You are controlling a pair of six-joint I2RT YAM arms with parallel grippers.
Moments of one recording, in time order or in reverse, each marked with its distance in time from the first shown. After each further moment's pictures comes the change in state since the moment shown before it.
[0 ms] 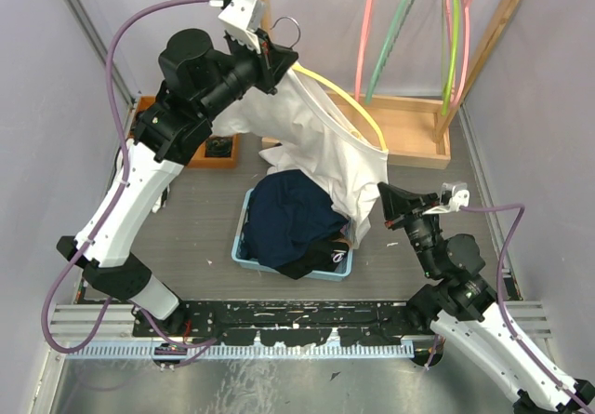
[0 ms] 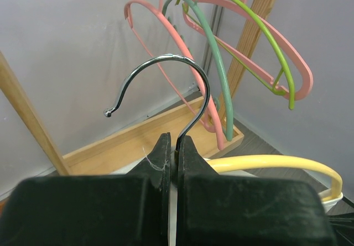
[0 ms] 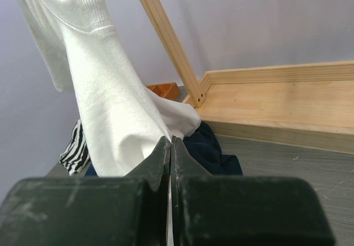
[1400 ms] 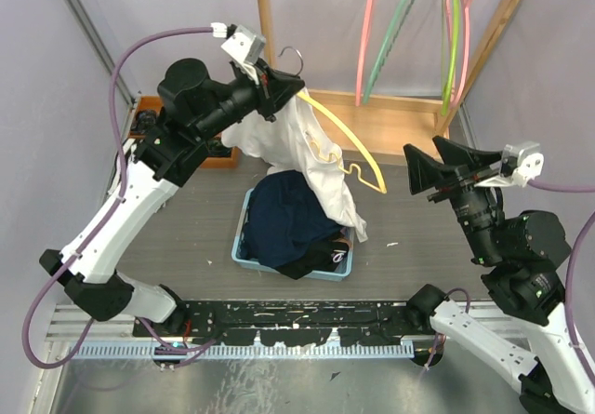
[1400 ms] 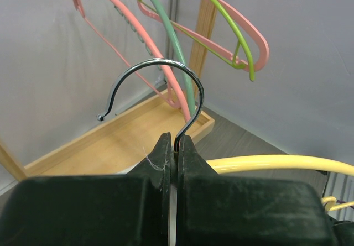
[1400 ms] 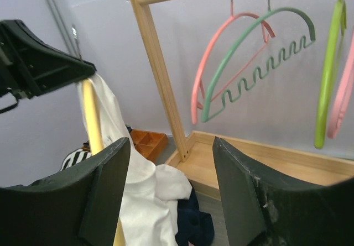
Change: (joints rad) left arm -0.003 -0.165 -0.327 0.193 0.170 -0.016; right arm 0.001 0.237 0.644 -0.291 -0.010 -0.233
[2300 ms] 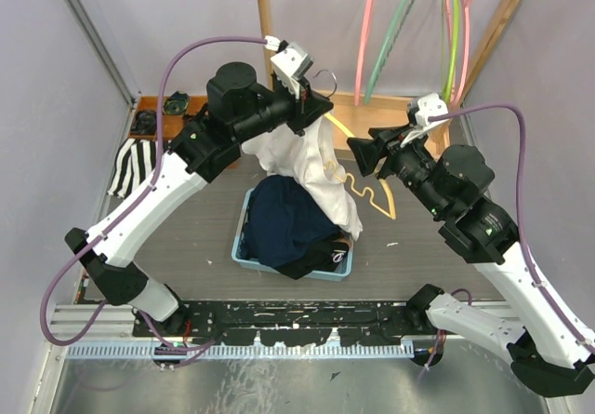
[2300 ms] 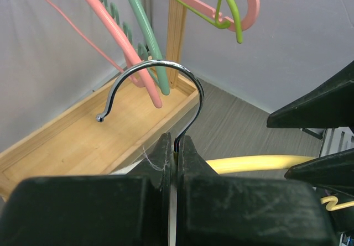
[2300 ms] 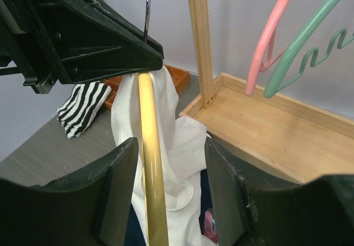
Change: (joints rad) left arm -0.110 0.137 0.060 -0.085 -0.013 0.057; right arm 0.000 0.350 0.167 -0.120 -0.196 0.017
